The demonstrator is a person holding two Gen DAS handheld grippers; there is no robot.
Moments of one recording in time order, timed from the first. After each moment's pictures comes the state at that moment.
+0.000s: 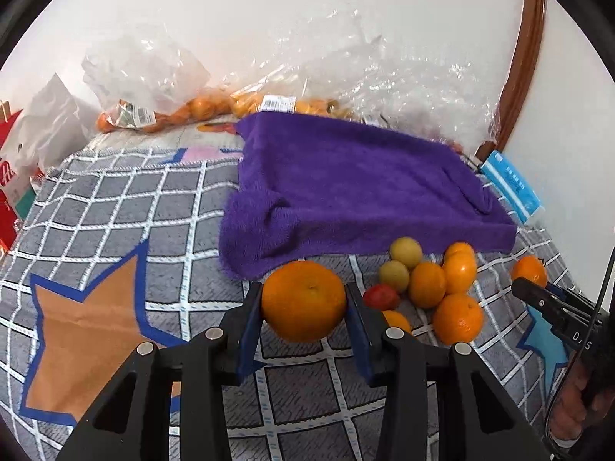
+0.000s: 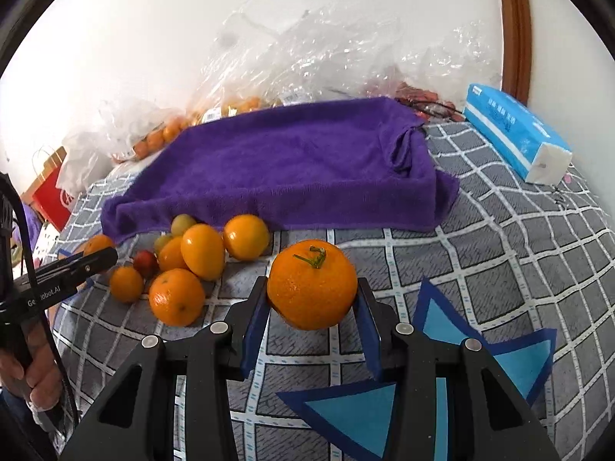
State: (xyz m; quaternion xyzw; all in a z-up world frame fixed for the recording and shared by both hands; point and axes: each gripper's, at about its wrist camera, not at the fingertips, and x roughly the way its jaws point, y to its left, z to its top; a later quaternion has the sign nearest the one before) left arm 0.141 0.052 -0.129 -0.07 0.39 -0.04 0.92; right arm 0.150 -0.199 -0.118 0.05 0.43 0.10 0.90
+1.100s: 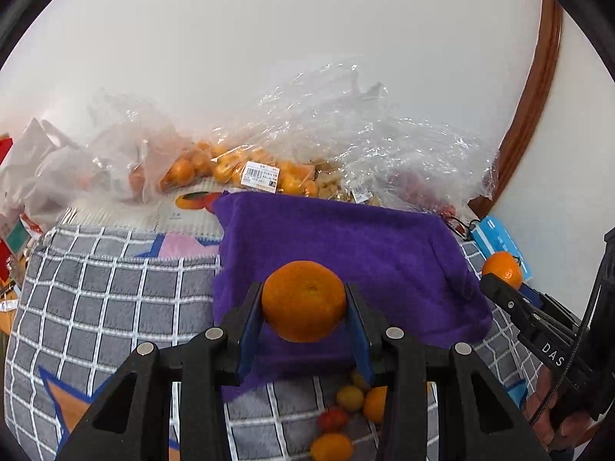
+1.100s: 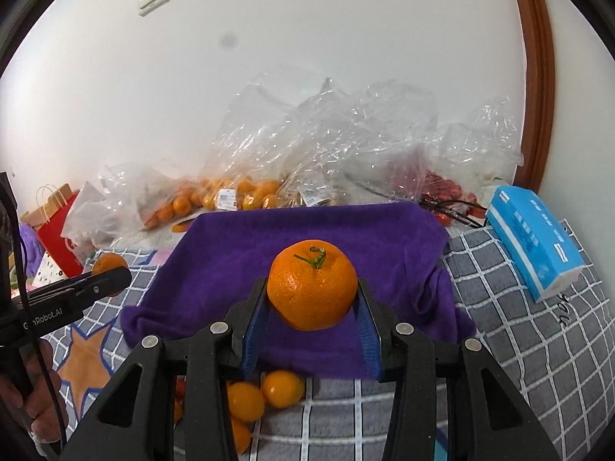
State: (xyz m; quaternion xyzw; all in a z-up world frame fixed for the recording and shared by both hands) left arm 0.215 0.046 -0.057 -0.10 0.36 -0.05 0.92; right arm 0.235 -0.177 -0.055 0.05 0.37 0.11 0.92
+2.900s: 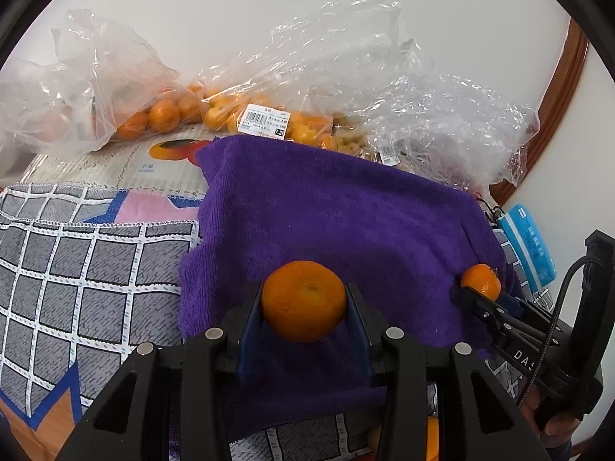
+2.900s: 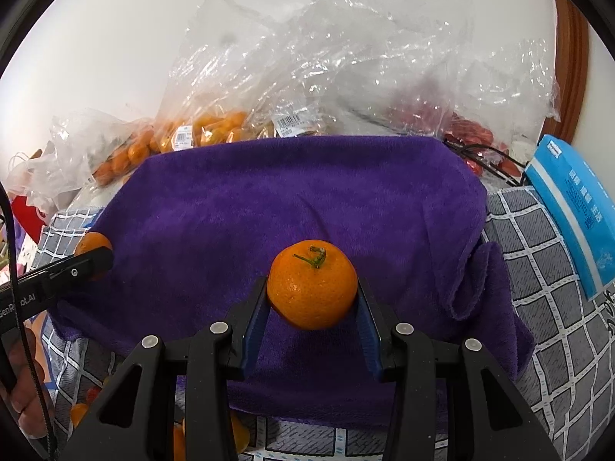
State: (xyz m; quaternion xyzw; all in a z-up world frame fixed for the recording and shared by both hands) left arm 0.265 0.044 -0.128 -0.13 0.41 -0.05 0.90; right arm 0.292 -0.170 -0.138 0.03 0.45 0.10 0.89
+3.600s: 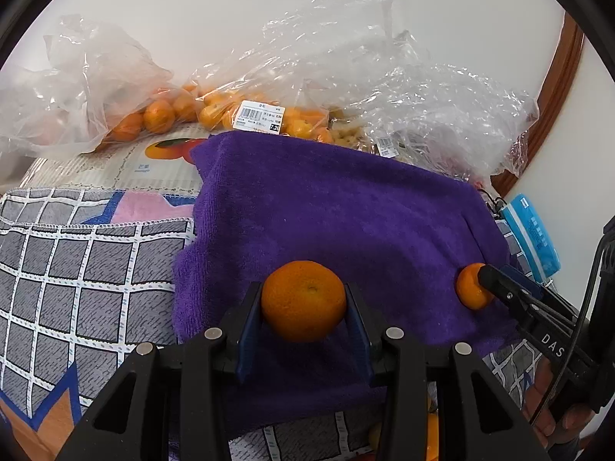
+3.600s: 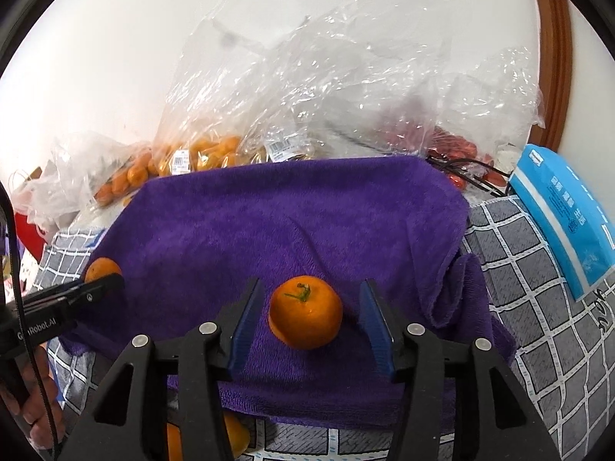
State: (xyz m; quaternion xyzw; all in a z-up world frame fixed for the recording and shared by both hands) left arm 0.266 0.038 -0.130 -0.11 0.42 -0.05 0.90; right arm 0.284 -0.180 -0.123 0.05 0.42 0.08 0.90
